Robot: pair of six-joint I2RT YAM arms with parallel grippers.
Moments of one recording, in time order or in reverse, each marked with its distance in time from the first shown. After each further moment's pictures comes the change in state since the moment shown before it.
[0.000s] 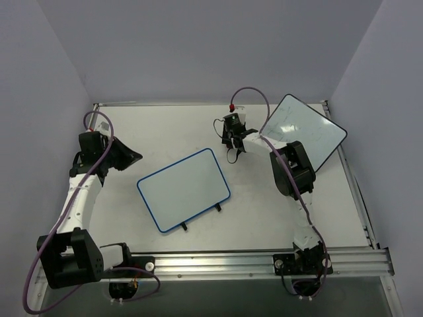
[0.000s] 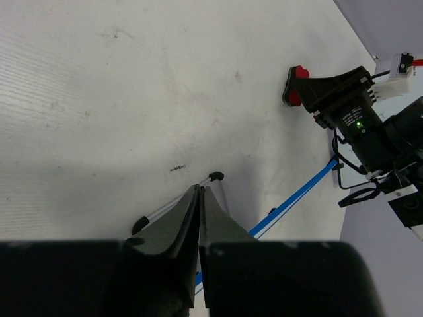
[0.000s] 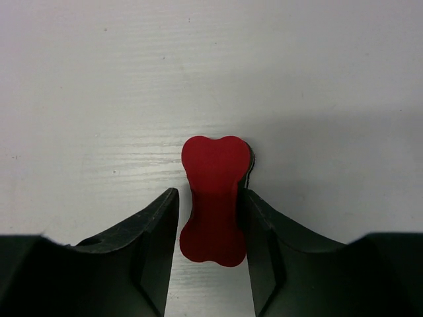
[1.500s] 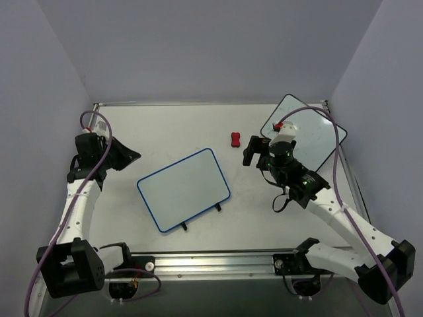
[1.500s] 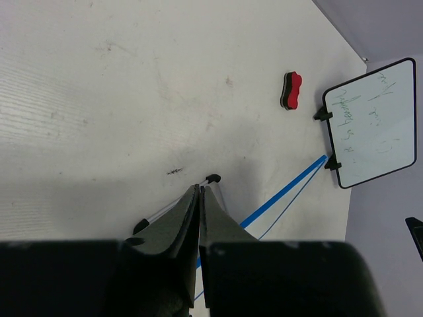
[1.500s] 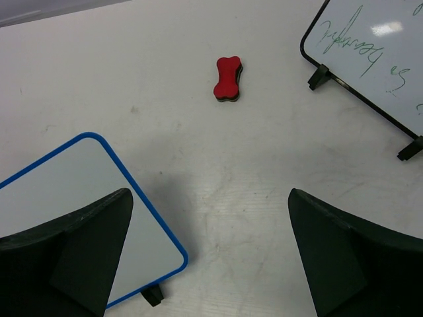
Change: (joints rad) left arm 0.010 -0.067 -0.021 0.016 0.011 0.022; right arm 0.130 -1.172 -0.673 -0.190 0.057 0.055
